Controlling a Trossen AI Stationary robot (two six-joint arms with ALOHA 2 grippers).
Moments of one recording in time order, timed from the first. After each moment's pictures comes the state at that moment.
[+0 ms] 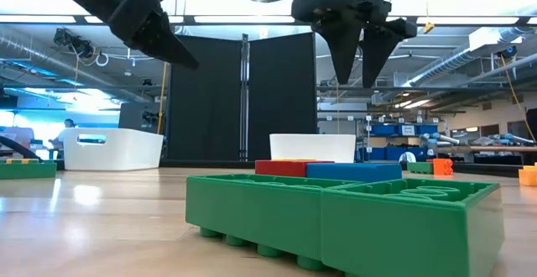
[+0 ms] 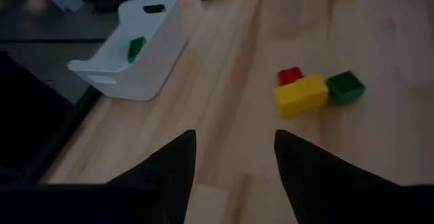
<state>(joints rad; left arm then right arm) -0.21 1.08 0.63 -0.16 -0.58 -0.09 0.12 1.86 1.64 -1.29 0.14 1.12</state>
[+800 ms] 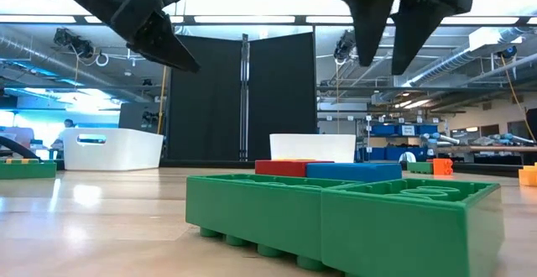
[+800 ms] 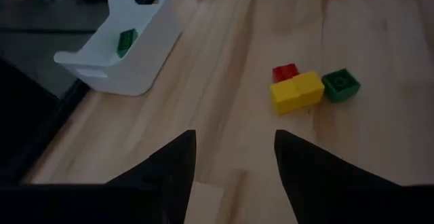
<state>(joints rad) -0.16 1.07 0.64 -0.17 -0.49 -0.12 0.37 1.88 1.63 -1.25 0.22 1.43</state>
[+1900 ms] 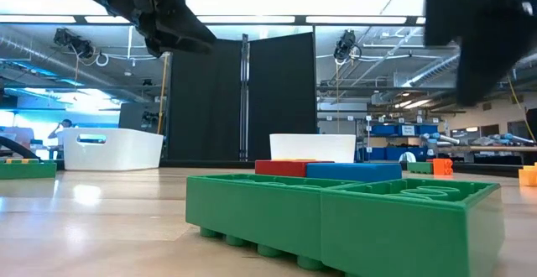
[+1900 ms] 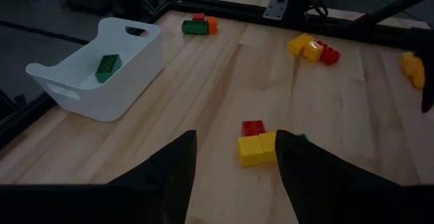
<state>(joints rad) -0.16 1.07 0.64 0.01 -0.45 -0.25 0.61 1.88 1.41 -0.77 0.18 1.38</state>
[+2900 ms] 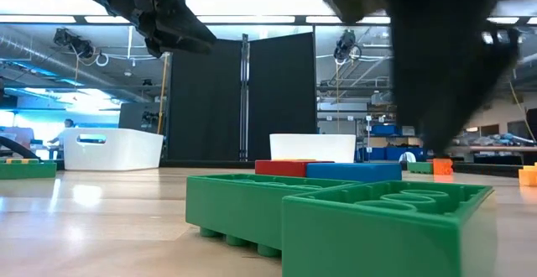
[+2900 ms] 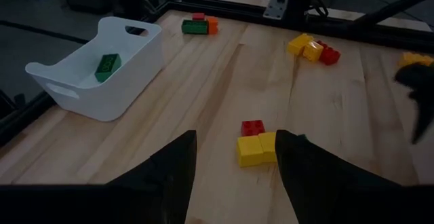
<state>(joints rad) -0.16 1.07 0.64 0.01 -0.45 -0.25 0.57 2.09 1.60 -0.86 0.12 1.28</state>
